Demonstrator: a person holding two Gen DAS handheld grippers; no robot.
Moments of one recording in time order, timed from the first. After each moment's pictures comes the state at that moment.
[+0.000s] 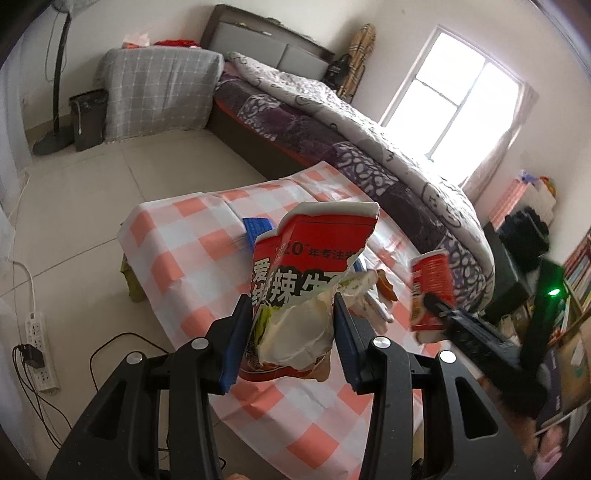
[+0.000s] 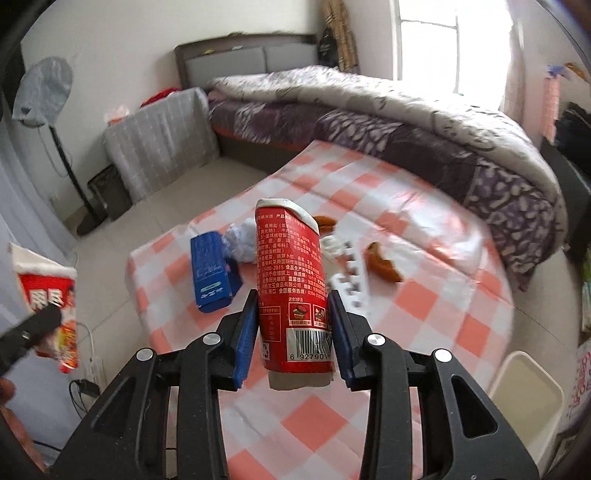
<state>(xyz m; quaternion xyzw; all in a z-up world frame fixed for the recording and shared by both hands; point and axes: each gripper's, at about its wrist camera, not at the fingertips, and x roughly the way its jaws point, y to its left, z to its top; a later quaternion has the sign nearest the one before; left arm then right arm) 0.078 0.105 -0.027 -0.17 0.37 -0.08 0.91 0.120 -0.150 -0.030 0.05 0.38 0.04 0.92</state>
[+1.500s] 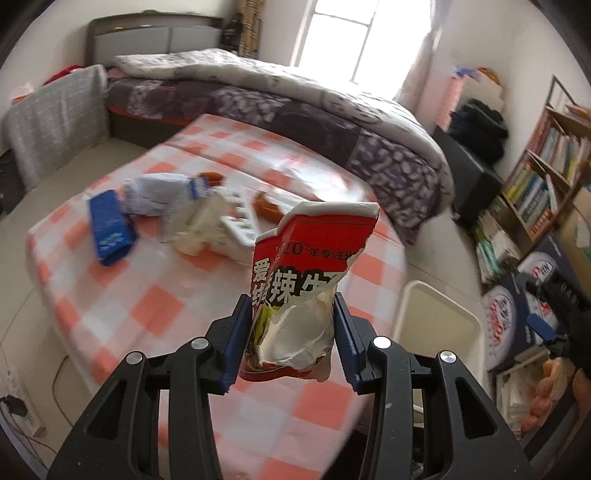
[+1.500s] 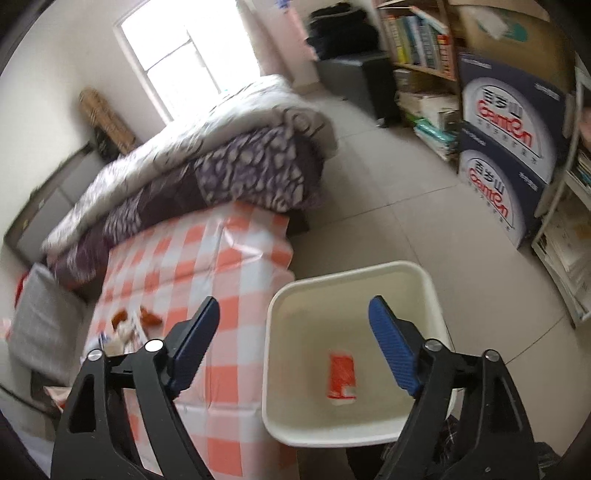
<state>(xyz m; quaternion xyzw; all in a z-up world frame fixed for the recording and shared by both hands) 0.067 -0.116 -0.077 -0.02 0.41 -0.22 0.88 -0.046 -0.414 -0.067 0.32 0.30 -0.30 0.85</state>
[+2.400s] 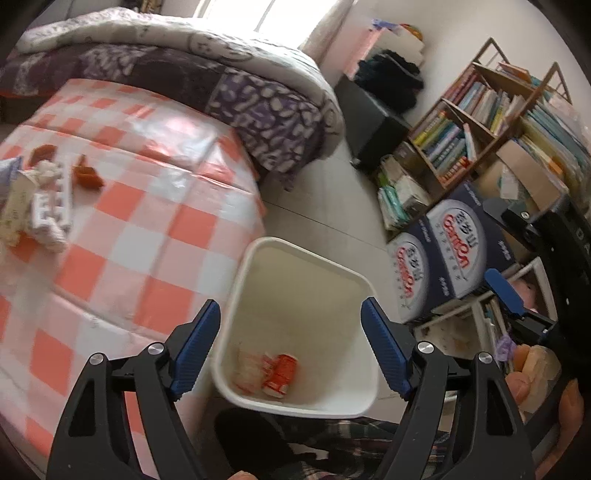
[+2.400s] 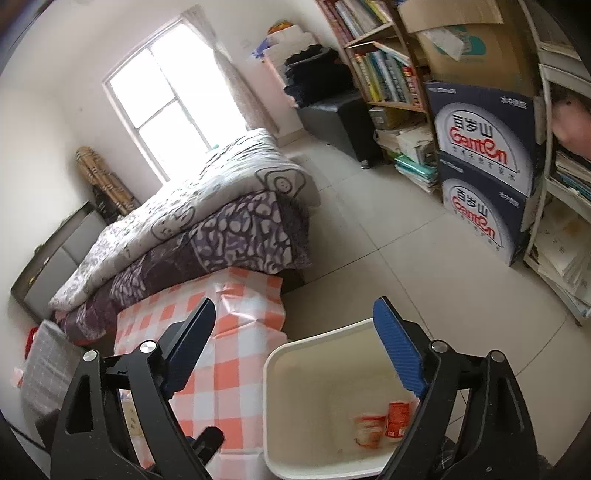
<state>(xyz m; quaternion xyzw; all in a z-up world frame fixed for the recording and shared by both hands) 0.050 -0.247 -0.095 -0.03 0.47 -0.39 0.79 -0.077 -0.438 -0.037 0.33 0.20 -0.33 0.86</state>
